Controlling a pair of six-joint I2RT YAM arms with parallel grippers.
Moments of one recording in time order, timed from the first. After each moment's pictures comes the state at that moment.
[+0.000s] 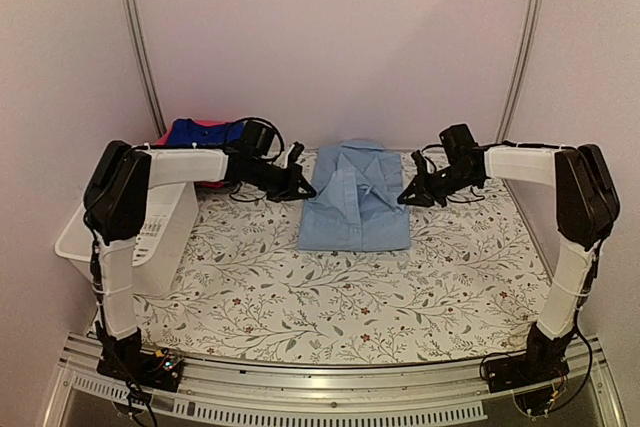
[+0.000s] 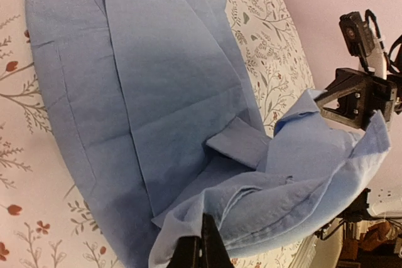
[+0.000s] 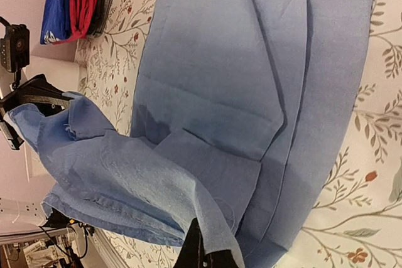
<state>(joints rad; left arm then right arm) -0.52 2.07 1.52 -0.24 0.58 -0.49 0.33 1.87 1.32 -0.42 -0.63 0.42</state>
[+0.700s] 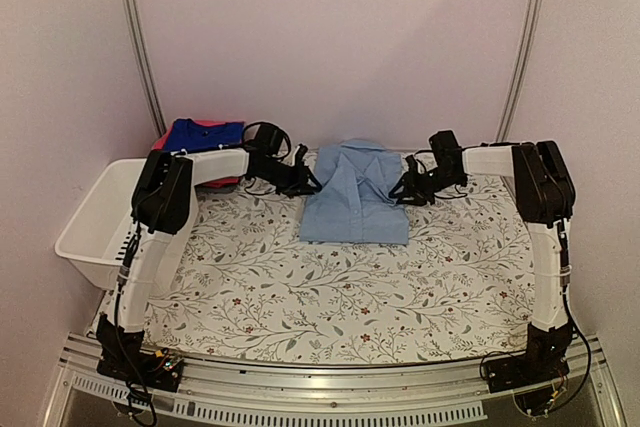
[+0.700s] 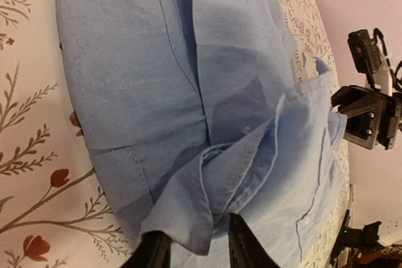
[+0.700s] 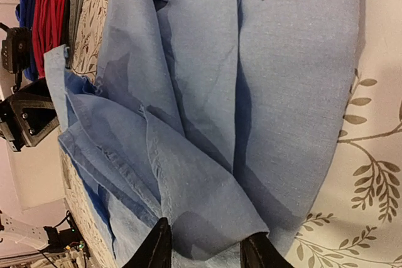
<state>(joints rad) -0.44 2.51 2.03 -0.37 0.59 -0.47 0.25 2.27 1.66 -0.41 -0.66 0.41</state>
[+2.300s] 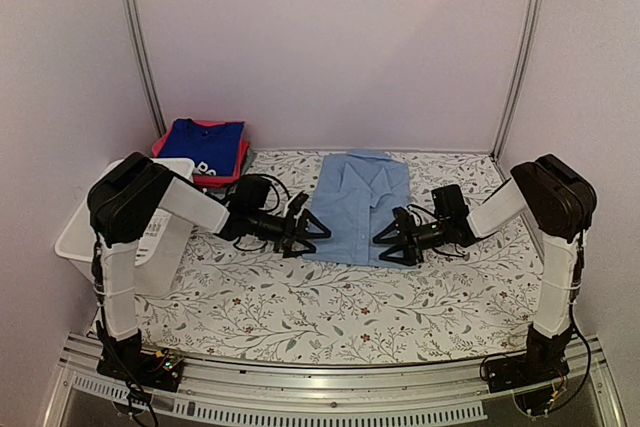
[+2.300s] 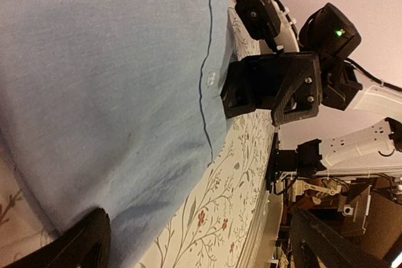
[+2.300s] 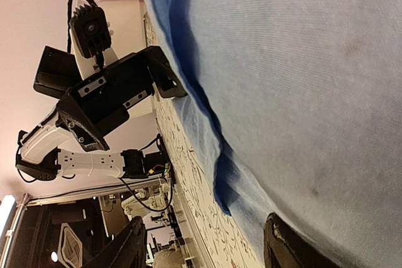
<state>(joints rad) -0.57 2.13 1.10 0.38 0.89 -0.77 0.39 2.07 0.91 0.41 -1.07 0.91</state>
